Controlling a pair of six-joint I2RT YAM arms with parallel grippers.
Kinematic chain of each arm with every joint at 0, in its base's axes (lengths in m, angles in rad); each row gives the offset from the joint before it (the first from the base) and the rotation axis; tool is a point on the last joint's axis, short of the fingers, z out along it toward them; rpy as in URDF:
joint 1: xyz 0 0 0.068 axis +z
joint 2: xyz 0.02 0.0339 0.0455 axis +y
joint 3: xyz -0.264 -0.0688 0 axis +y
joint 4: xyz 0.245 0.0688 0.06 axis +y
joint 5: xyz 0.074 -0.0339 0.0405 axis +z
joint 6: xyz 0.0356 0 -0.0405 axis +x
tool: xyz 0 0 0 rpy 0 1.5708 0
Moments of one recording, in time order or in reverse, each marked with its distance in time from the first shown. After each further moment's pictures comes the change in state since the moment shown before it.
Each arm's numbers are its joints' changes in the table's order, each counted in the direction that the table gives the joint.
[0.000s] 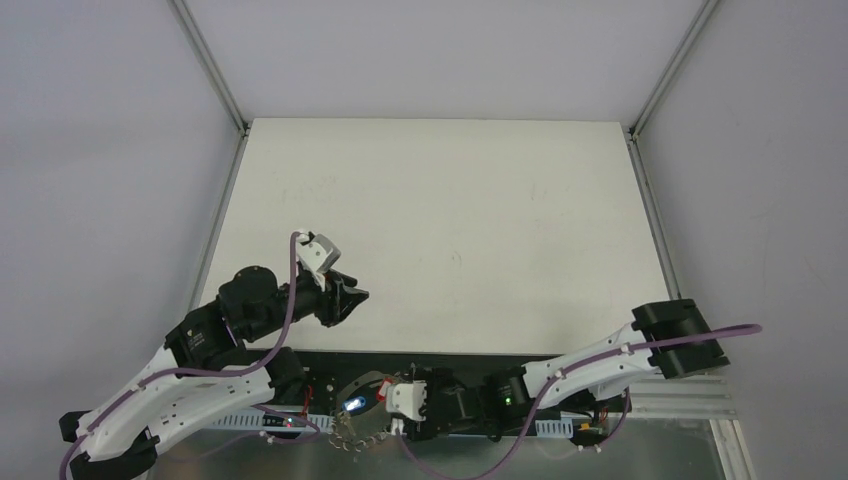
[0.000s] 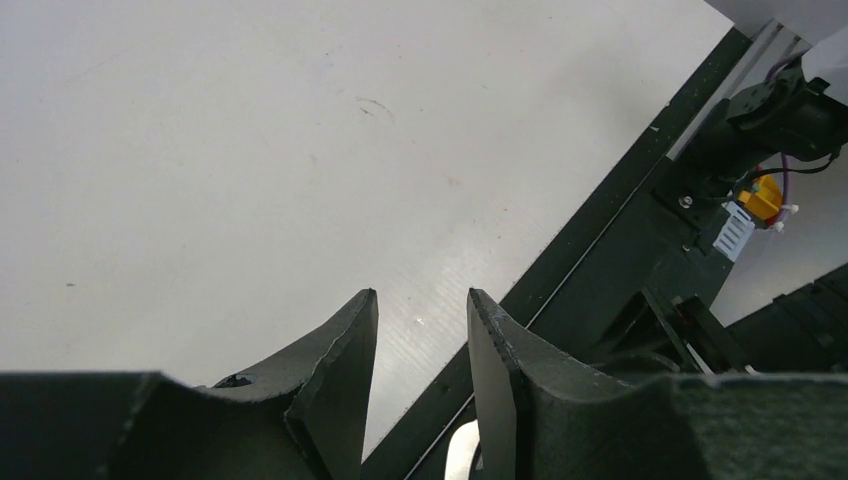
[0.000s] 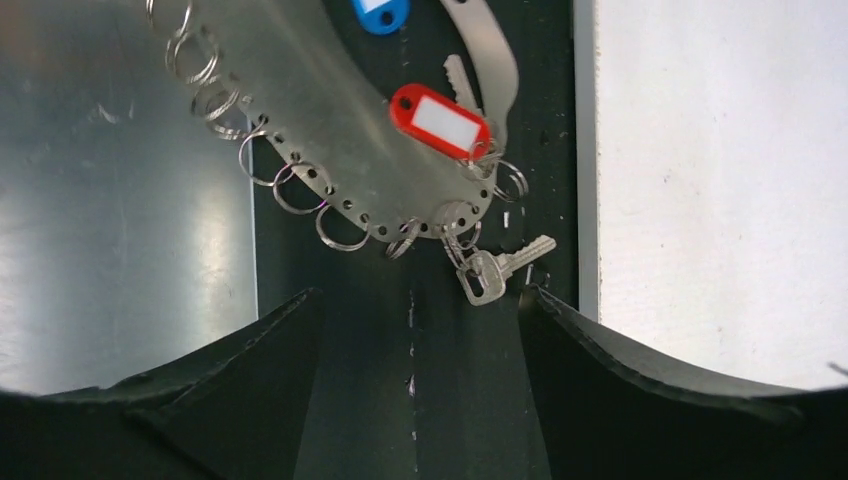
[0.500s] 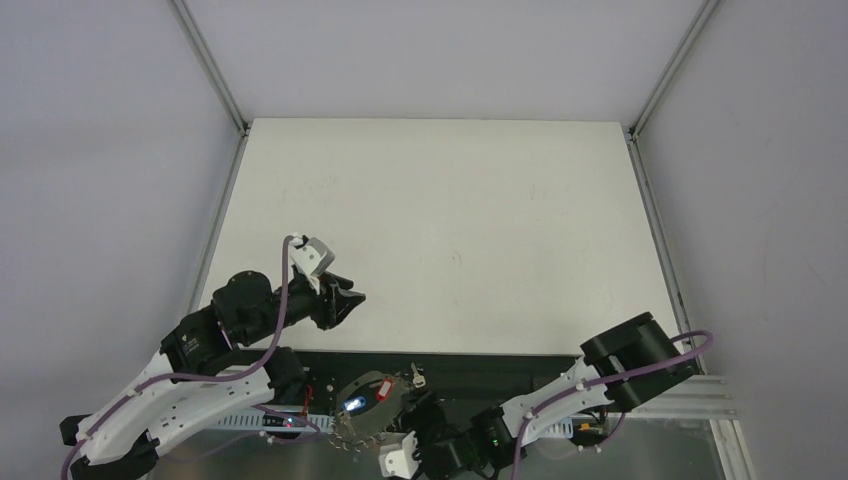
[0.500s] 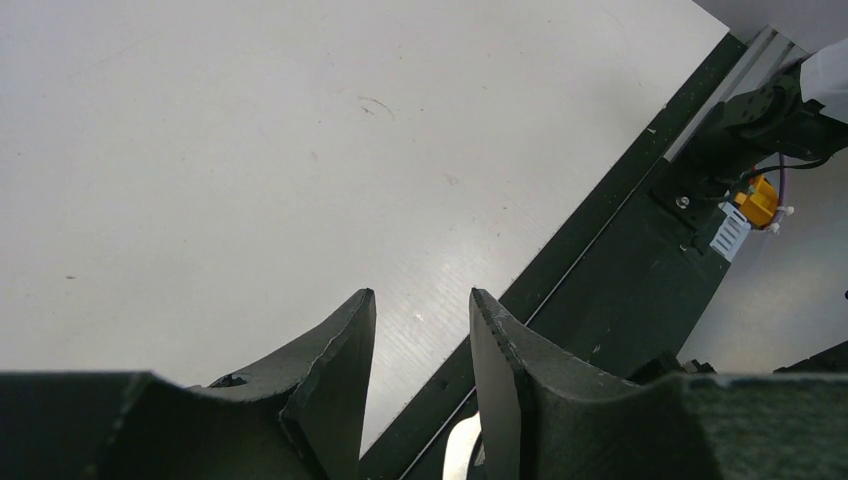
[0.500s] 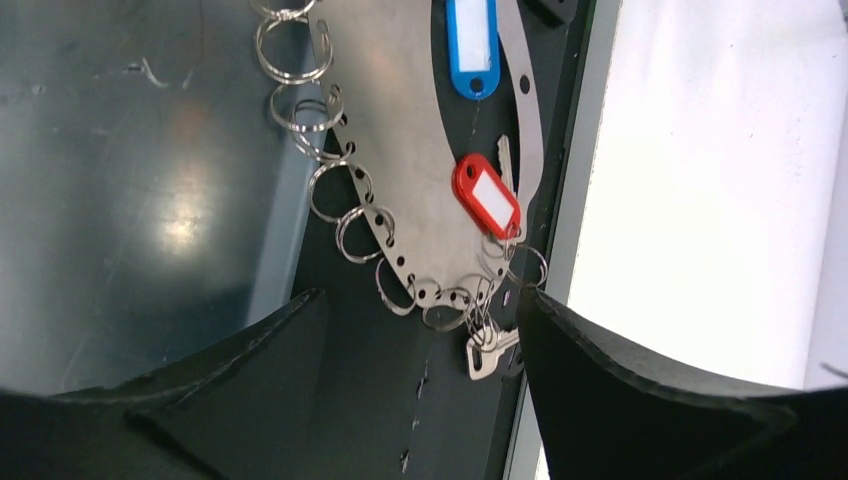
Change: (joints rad) left arm 0.000 -0.038 0.016 0.019 0.013 -0.013; right arm 0.214 0.253 0.000 -0.232 -0.260 -0.380
